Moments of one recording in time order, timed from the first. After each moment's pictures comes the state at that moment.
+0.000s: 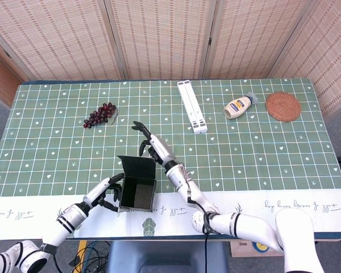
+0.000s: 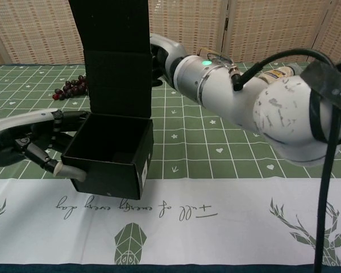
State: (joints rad) left arm -0.60 -1.43 0.01 -1.48 1.57 0.99 -0.95; right arm 1.01 -1.90 0.54 -1.28 -0.99 0.79 0.37
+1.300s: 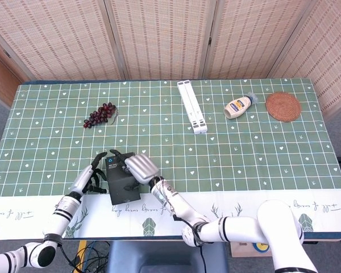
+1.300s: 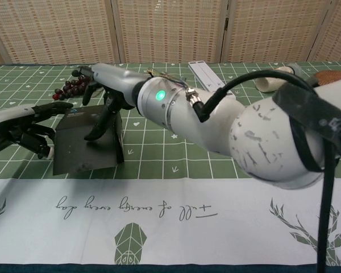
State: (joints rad) left arm -0.54 -1.47 -0.15 -1.48 1.15 0.92 -0.46; right arm 1.18 -1.90 0.34 -1.35 -0.87 0.88 -0.26
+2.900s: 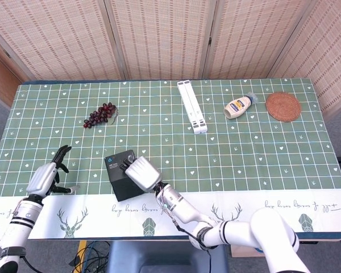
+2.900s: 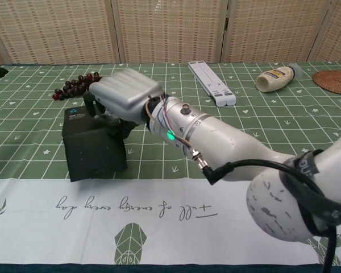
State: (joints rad) left arm -0.42 -1.17 -0.13 -1.68 1.20 1.07 -0.18; right arm 1.12 -1.98 0.21 -1.17 -1.23 1.03 -0.54
